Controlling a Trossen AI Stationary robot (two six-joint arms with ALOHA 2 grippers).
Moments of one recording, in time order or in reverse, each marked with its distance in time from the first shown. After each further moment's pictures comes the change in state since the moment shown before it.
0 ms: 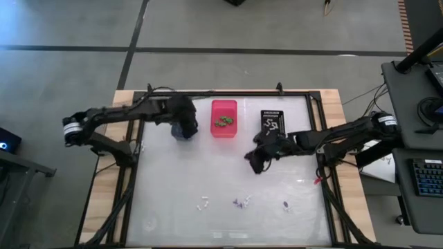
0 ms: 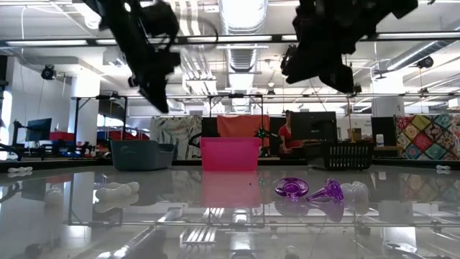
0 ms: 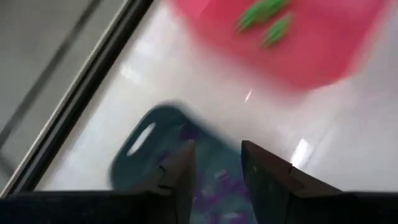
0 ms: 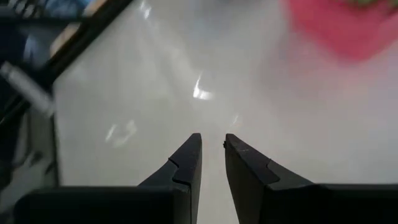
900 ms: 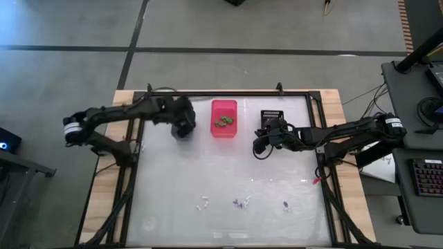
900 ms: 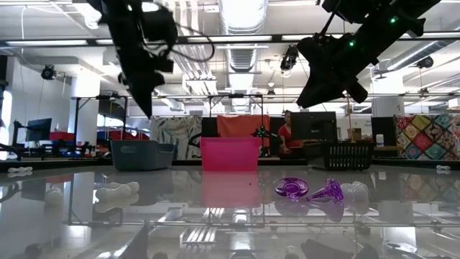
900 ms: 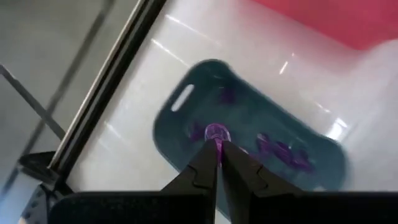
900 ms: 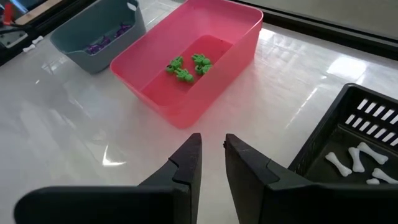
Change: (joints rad) left arm 0.021 0.015 0.039 -0.177 -0.127 -0.013; right arm -0.126 -0.090 -0.162 0.026 0.424 -0.075
